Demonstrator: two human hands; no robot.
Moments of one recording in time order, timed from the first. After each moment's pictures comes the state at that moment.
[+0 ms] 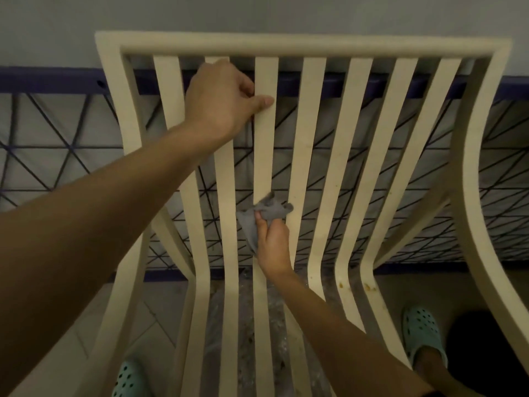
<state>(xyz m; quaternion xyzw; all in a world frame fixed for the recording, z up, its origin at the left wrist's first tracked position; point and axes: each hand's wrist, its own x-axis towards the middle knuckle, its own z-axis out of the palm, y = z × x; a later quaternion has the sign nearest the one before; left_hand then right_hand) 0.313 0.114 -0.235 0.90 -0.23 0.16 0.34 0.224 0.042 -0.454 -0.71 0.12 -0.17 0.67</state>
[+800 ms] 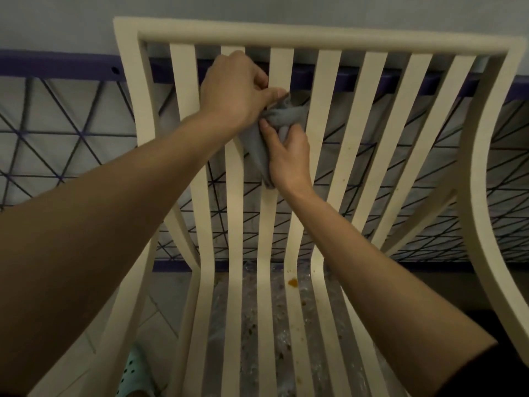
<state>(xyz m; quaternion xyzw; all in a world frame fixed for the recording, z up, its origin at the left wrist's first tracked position) 0.309 0.114 -0.234 0.90 -0.22 0.17 0.34 0.276 0.023 -0.328 -0.71 0.07 -0.27 0.65</state>
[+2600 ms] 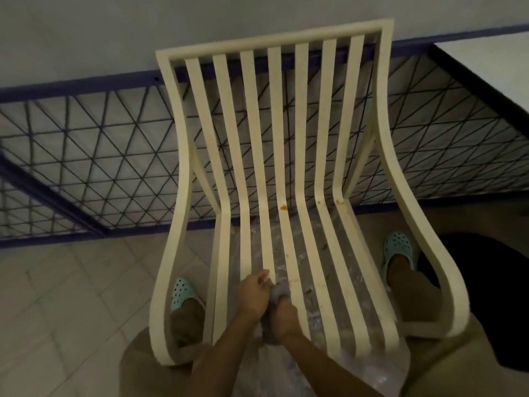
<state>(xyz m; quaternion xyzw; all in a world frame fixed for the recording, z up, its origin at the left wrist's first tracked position) -0.056 0.190 -0.464 0.87 0.05 -0.23 0.43 -0.121 0.131 -0.490 -0.77 0.34 0.09 0.53</state>
